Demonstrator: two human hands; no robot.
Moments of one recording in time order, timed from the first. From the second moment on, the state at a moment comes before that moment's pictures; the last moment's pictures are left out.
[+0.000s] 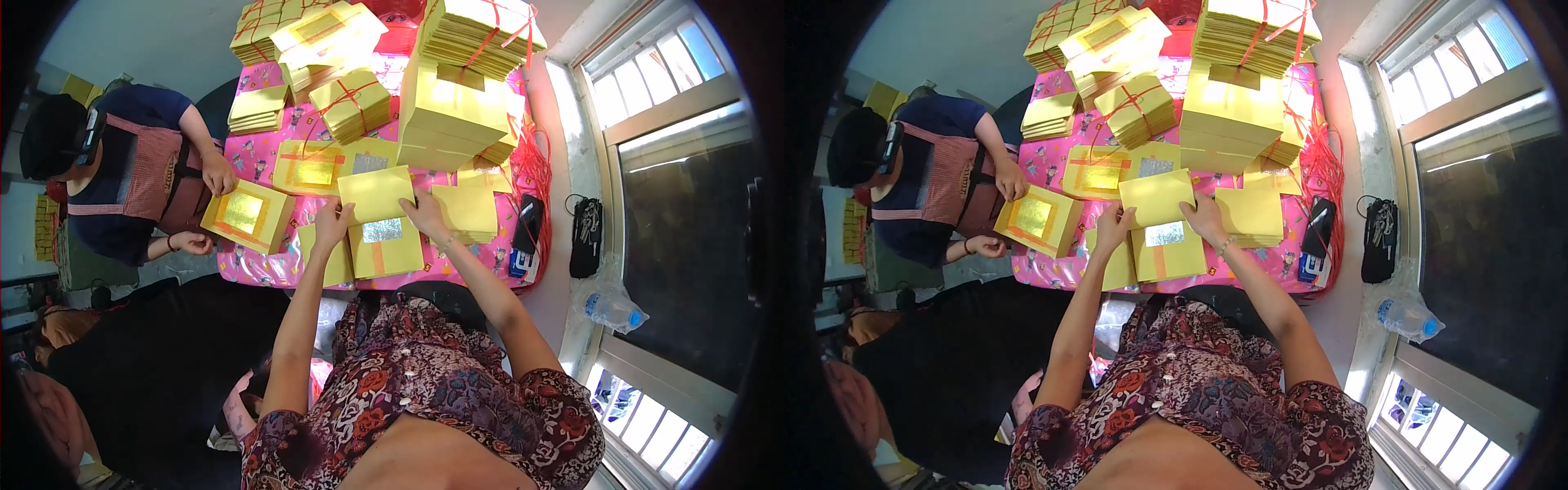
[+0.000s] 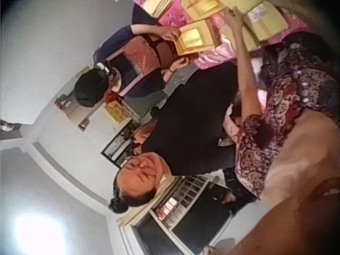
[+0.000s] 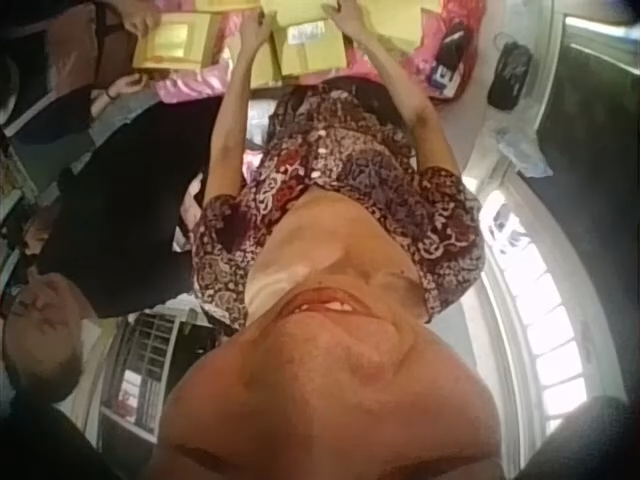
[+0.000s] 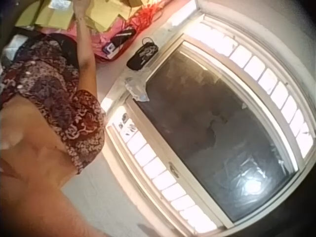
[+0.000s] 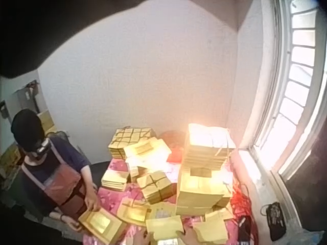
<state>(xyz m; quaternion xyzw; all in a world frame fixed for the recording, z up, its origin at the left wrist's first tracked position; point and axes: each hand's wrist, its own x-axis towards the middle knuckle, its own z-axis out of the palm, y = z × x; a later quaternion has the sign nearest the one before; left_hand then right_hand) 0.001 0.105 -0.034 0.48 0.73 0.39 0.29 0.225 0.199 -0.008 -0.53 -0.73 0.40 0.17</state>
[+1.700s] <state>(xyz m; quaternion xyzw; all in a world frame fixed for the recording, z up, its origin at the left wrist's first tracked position) 0.027 0.106 -0.031 0.40 0.81 0.38 0.21 0.218 0.190 0.008 -0.62 -0.71 0.30 0.10</state>
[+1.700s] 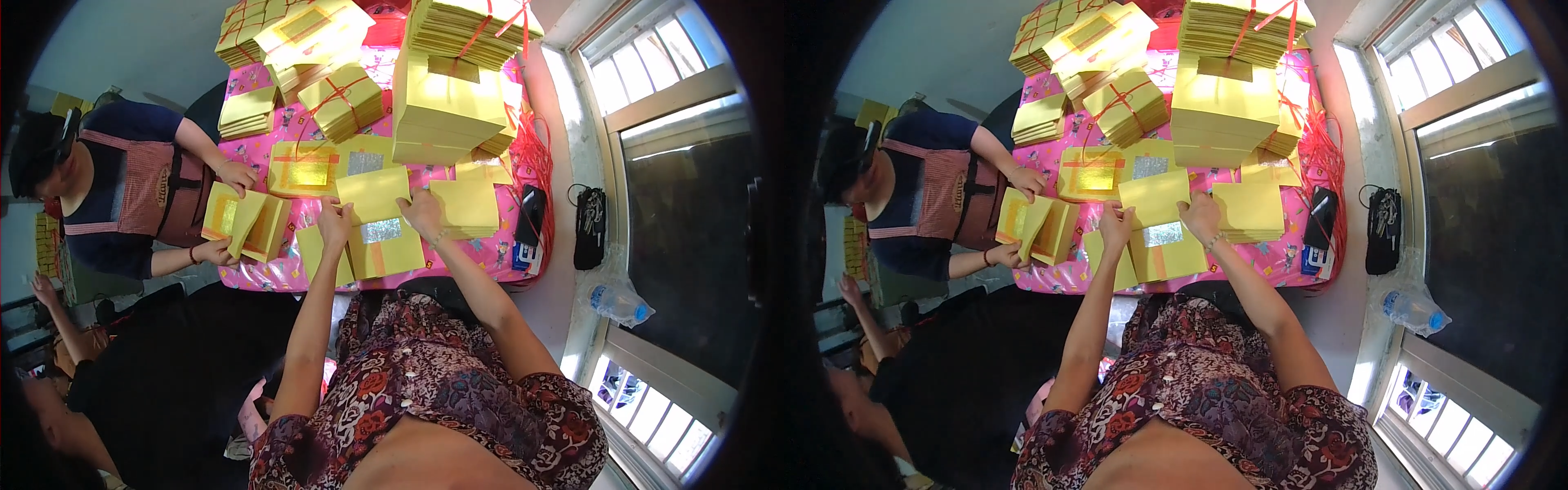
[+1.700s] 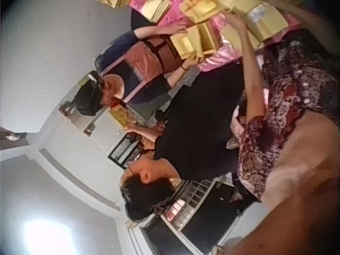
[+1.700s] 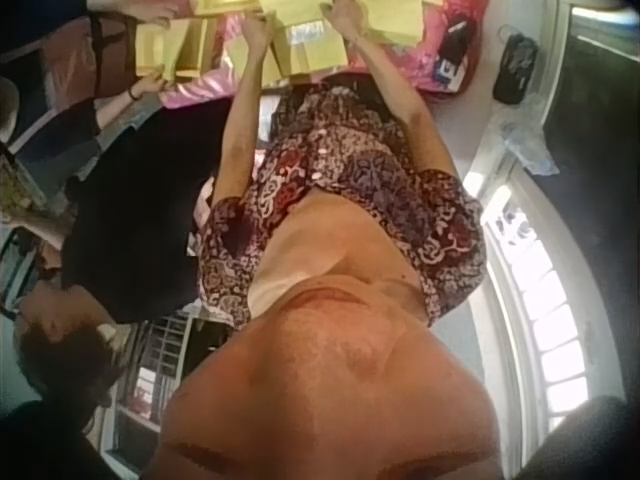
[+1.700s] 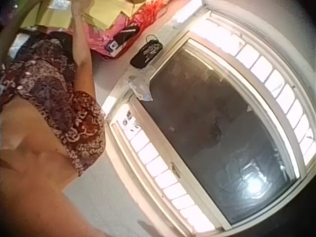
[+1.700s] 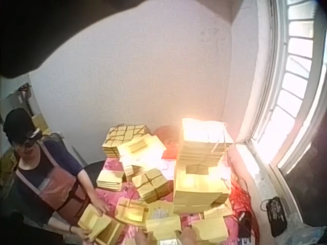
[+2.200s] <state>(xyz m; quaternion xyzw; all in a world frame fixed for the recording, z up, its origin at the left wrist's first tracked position) 0.048 0.121 -0.027 0.52 0.79 0.26 0.16 0.216 0.196 -0.001 -0.62 -0.73 0.27 0.09</state>
